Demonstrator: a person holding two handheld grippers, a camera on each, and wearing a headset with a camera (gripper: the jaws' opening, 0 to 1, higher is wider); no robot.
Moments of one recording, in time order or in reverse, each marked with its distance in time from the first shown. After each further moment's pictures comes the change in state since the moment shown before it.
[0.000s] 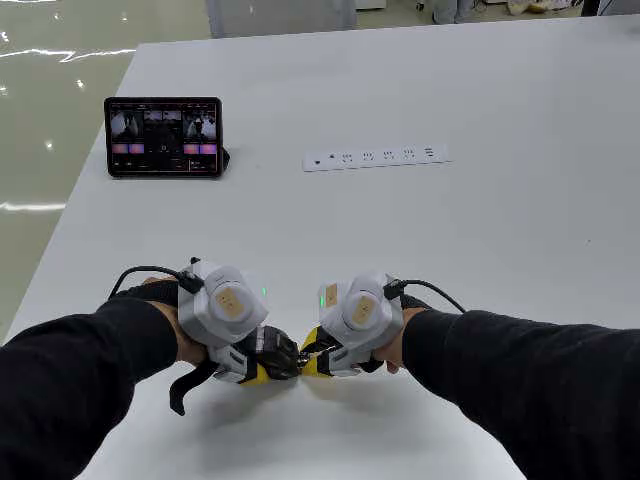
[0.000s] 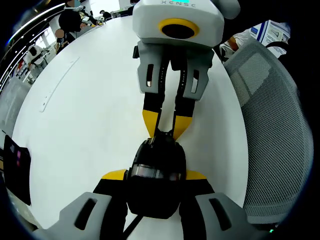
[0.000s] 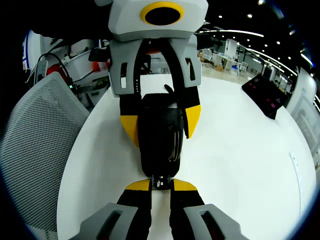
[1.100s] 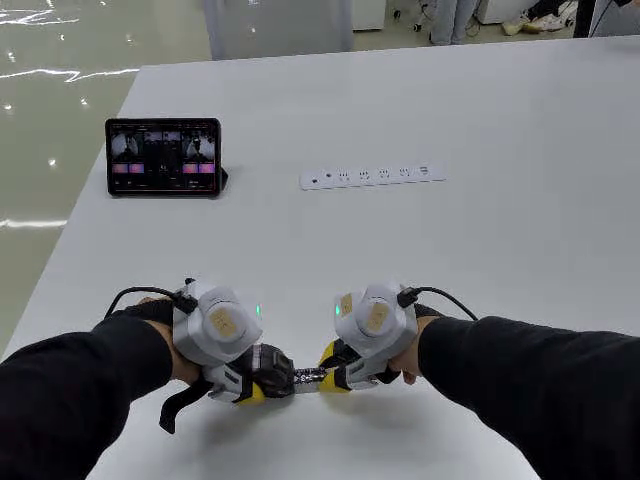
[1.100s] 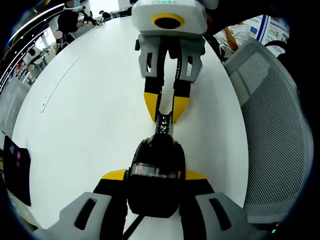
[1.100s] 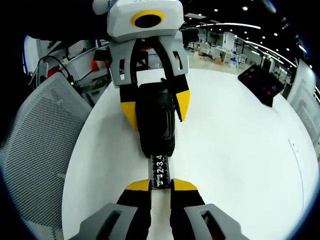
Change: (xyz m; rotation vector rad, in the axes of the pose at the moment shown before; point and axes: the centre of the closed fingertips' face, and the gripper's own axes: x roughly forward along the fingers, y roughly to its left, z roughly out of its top) left arm 0.001 0.001 0.001 0.006 0.000 -0.004; right arm -0.021 -0.003 -0.022 0.061 0.033 0.021
